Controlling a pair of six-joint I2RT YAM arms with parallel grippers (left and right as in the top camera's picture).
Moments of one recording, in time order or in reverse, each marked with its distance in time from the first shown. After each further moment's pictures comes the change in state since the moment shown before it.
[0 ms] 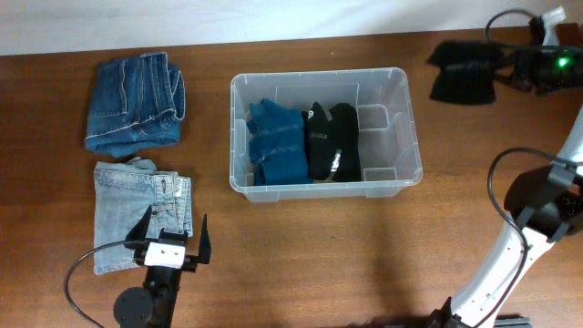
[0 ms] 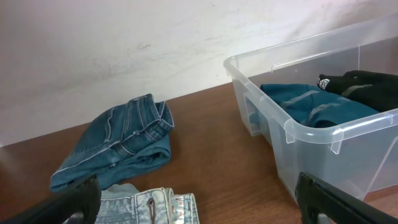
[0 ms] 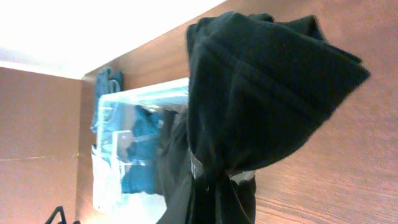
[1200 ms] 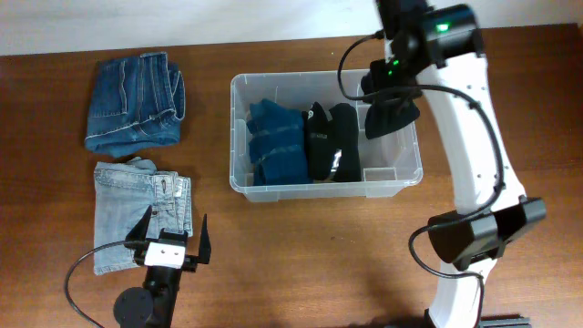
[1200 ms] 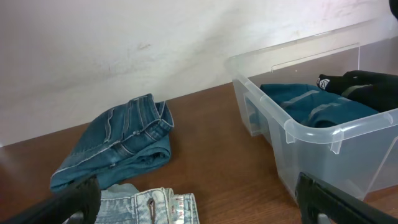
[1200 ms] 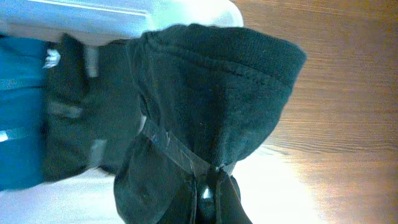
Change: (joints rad) left arm 0.000 0.000 0.000 0.000 0.000 0.000; right arm 0.769 -0.293 -0.298 0.100 1.159 0.394
